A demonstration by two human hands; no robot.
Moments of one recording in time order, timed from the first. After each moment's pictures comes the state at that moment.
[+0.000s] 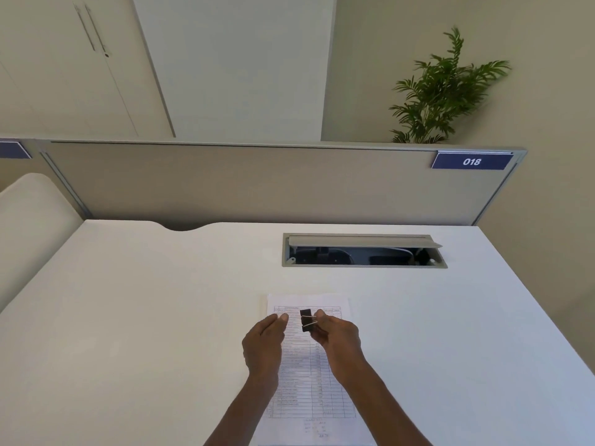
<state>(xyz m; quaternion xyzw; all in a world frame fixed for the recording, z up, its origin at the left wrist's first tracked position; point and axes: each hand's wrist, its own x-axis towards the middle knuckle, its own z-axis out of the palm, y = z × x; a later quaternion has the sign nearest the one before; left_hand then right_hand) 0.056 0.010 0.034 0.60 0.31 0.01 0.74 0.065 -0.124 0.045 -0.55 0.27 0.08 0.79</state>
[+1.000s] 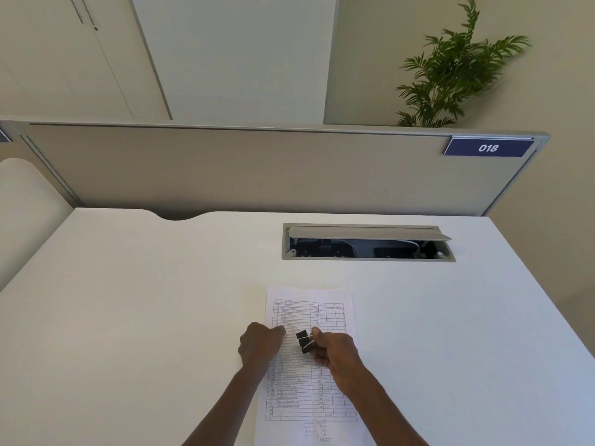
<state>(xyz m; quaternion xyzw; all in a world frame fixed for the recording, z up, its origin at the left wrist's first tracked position) 0.098 0.022 0.002 0.82 0.34 -0.17 0.44 0.074 -0.136 -0.018 -0.60 0.29 0.19 0.72</state>
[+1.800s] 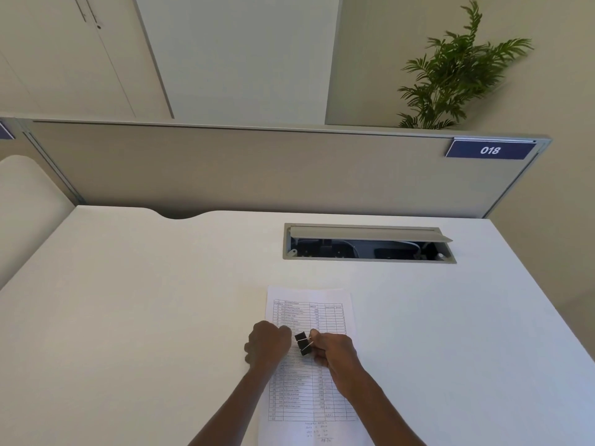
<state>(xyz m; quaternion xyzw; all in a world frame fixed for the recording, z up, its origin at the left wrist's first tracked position) 0.097 0.008 0.007 0.82 0.34 -0.18 0.41 0.072 -0.134 -0.024 -0.63 0.27 0.20 0.70</state>
